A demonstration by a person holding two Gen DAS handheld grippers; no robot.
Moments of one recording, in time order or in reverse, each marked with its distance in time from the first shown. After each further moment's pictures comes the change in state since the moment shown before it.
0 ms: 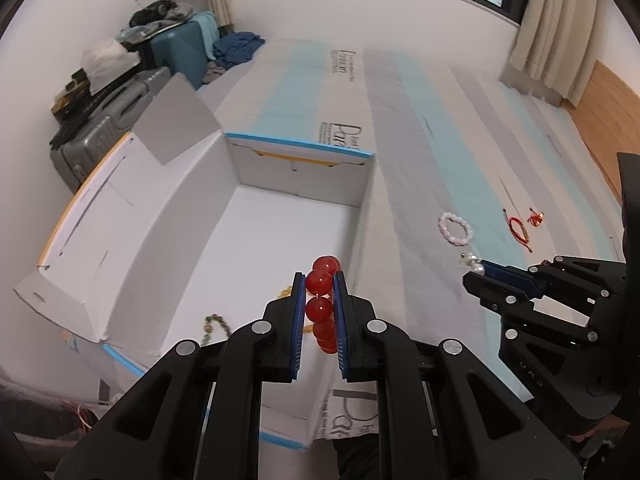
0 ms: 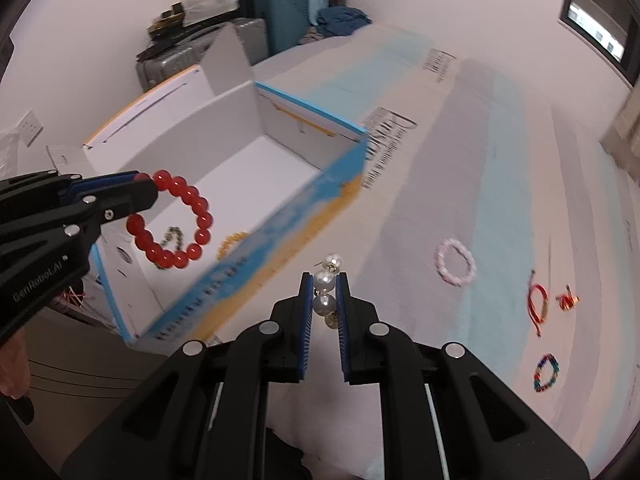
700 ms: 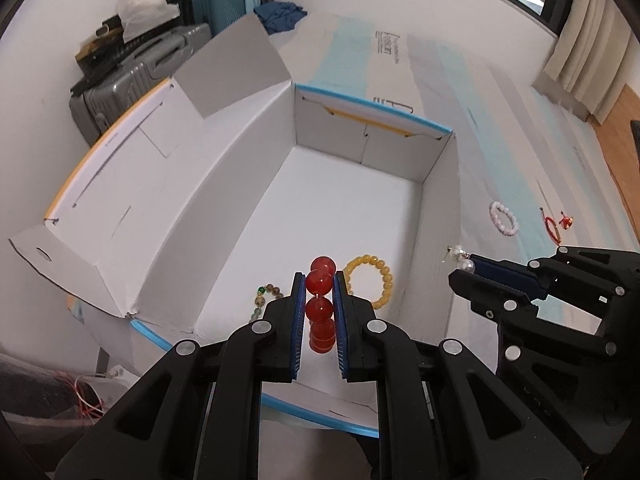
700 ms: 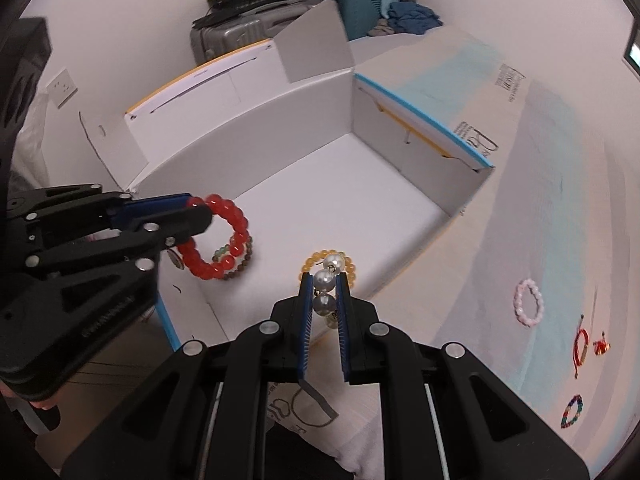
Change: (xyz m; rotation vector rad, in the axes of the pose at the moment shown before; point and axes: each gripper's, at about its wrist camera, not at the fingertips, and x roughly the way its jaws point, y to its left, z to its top) left arm 0.031 0.079 -0.029 -0.102 0.077 0.018; right arm 0.039 0.094 0.029 -0.143 0.049 0.102
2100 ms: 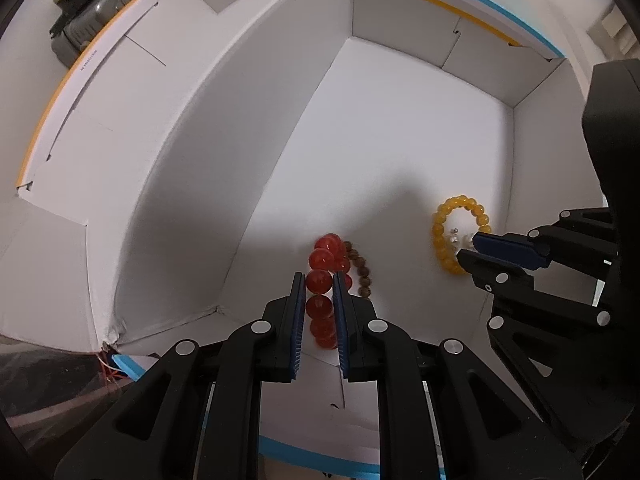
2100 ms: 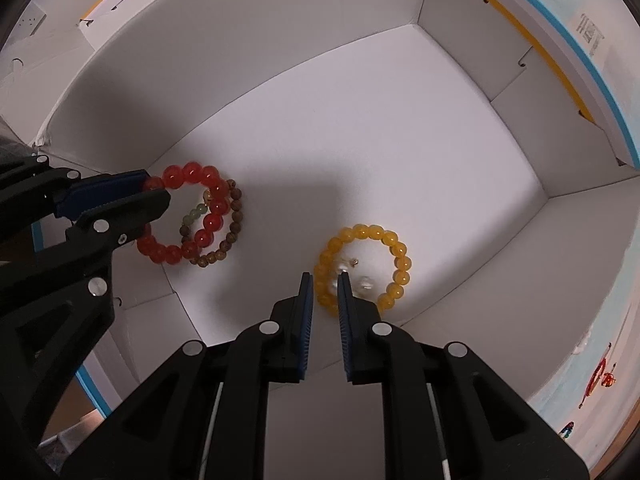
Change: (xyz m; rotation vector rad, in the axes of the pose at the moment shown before) left arm 0.105 0.045 0.003 -0.015 0.350 0.099; right arm 0.142 0.013 0.027 -0.084 0.405 0.060
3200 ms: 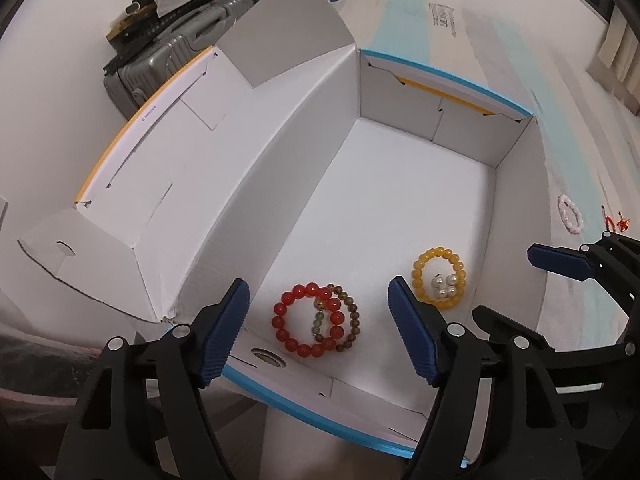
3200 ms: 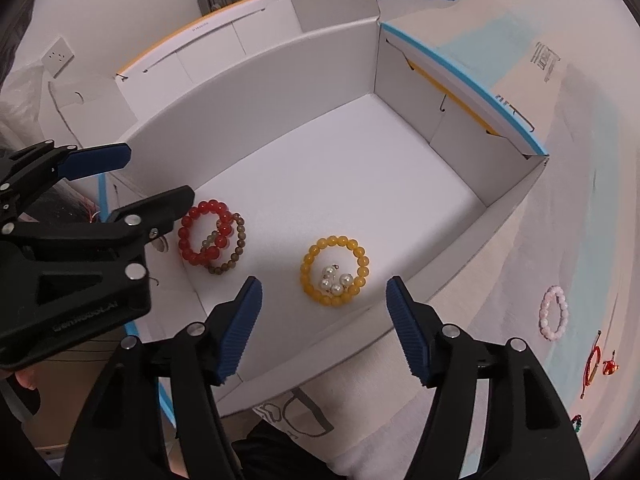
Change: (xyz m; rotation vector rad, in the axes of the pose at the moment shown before) left arm -0.069 -0.015 -0.018 -0.050 -0.249 0.090; right arm -0.078 -0.012 -0.050 0.039 -0.263 -0.009
